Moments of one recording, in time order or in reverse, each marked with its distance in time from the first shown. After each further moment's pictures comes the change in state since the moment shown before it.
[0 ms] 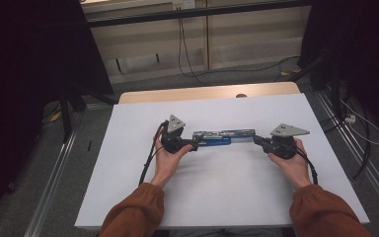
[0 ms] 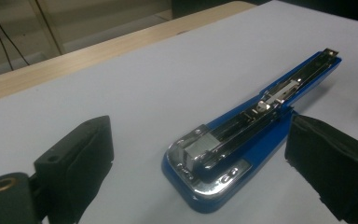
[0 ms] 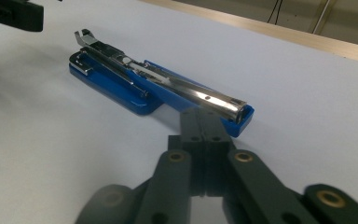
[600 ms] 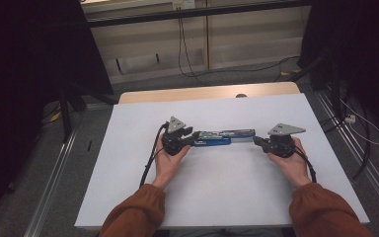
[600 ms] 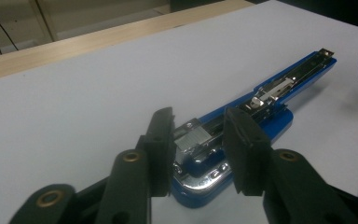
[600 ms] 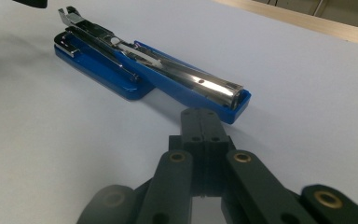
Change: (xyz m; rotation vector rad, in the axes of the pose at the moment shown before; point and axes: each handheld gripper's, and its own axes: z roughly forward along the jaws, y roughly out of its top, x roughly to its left) left arm -0.004 -0.005 0.003 0.028 -0.003 -0.027; right arm -0.003 -0.001 0.007 0.066 -0.021 -0.010
